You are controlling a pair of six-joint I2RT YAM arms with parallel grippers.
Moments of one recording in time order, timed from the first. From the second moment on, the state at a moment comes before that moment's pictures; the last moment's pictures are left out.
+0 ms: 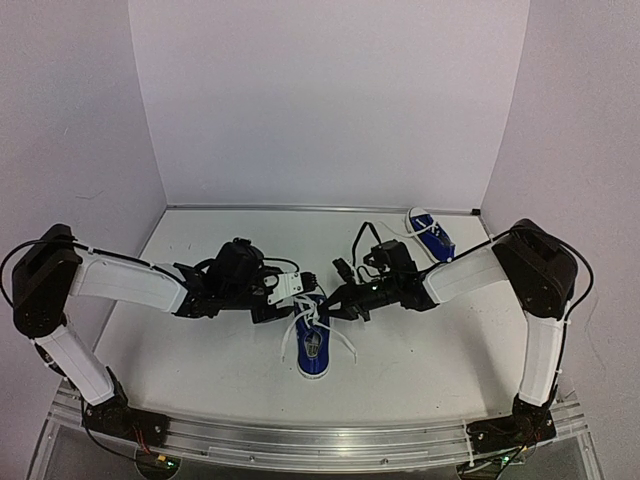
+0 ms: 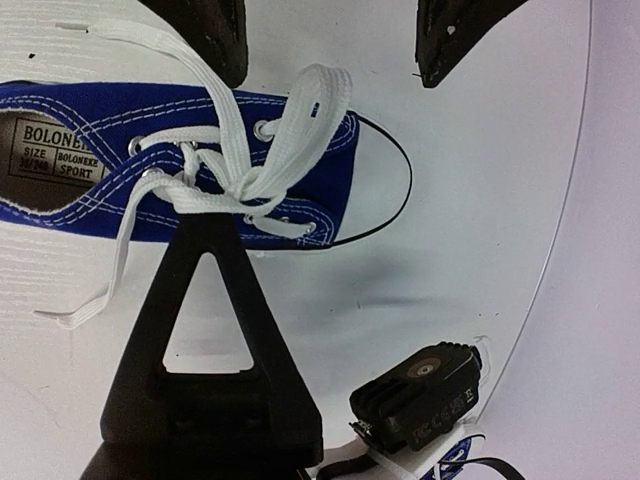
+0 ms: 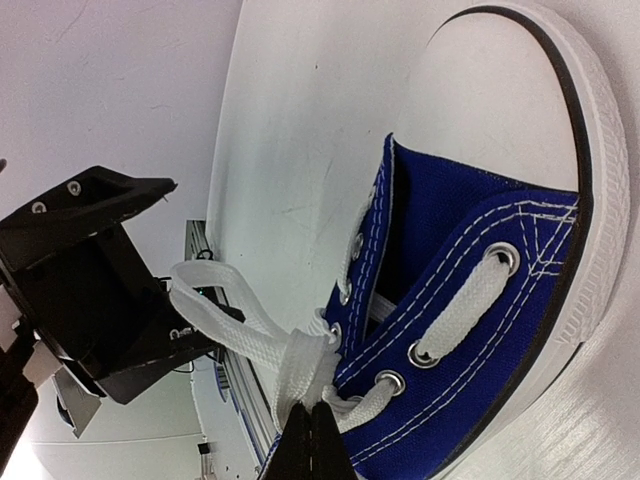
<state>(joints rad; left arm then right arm) -0.89 1.62 0.85 0.14 0.00 0.65 0.71 2.00 1.04 0.36 -0.79 0.87</state>
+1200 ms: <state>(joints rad) -0.89 1.68 0.86 0.07 0.05 0.62 0.70 1.90 0.94 0.36 -0.75 0.85</state>
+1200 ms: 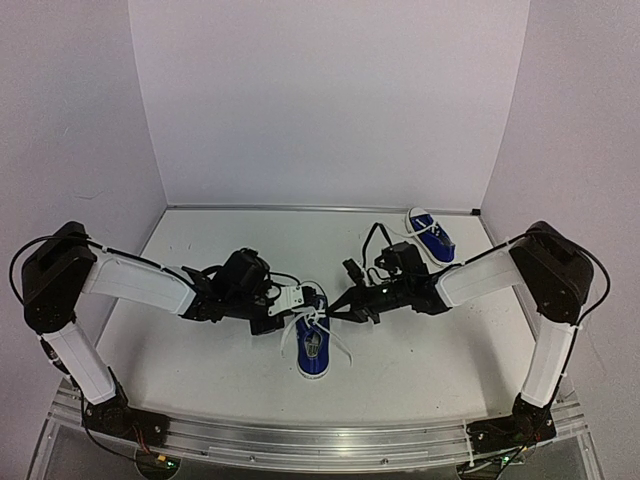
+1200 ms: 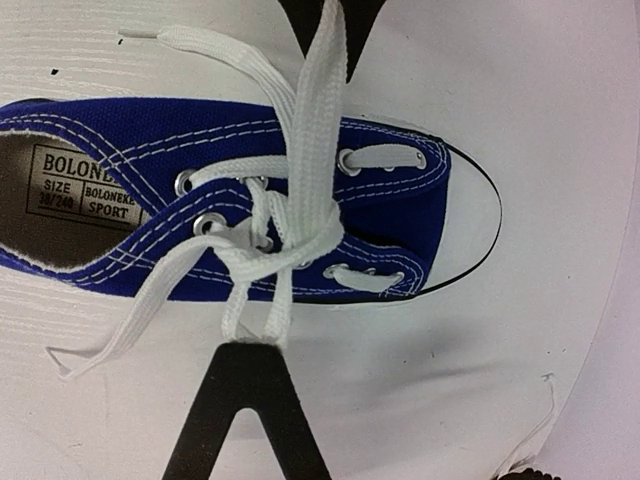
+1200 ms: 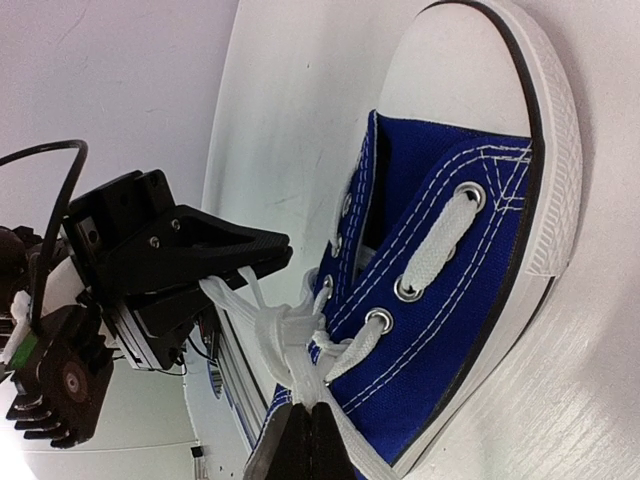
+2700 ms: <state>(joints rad) -0.86 1.71 0.84 0.06 -0.06 0.56 0.68 1.82 0.83 0.28 -0.73 0.76</state>
